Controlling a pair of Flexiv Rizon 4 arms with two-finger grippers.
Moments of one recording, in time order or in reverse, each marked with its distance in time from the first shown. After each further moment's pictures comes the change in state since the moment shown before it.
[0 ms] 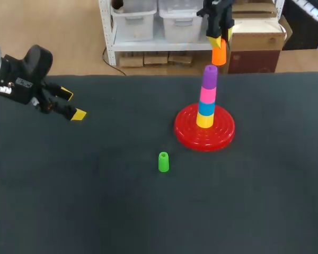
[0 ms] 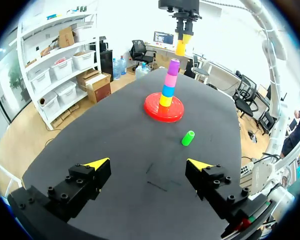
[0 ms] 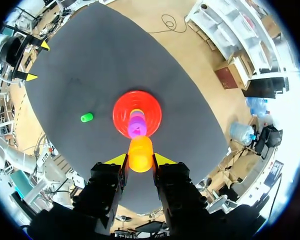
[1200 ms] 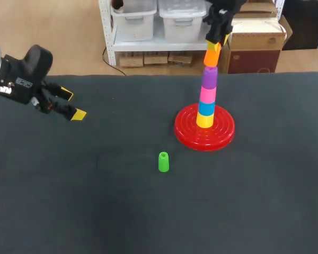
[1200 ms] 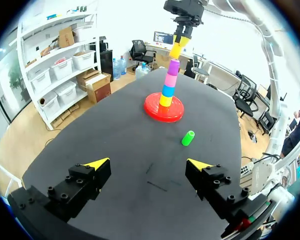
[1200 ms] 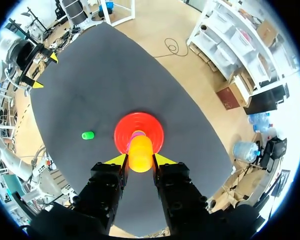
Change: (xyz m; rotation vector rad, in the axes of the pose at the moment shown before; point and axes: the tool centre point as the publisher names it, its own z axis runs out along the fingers) left arm 0.000 0.000 0.000 0.000 0.000 0.000; right arm -0.012 -0.003 0.013 -0.022 -0.237 -0.024
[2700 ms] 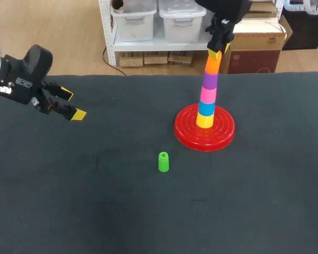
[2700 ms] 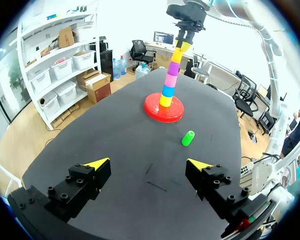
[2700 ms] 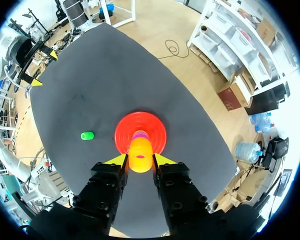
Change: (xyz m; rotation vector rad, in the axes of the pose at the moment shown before) left arm 0.000 0.000 0.000 0.000 0.000 0.000; right arm 0.008 0.003 0.017 -0.010 -0.023 0.006
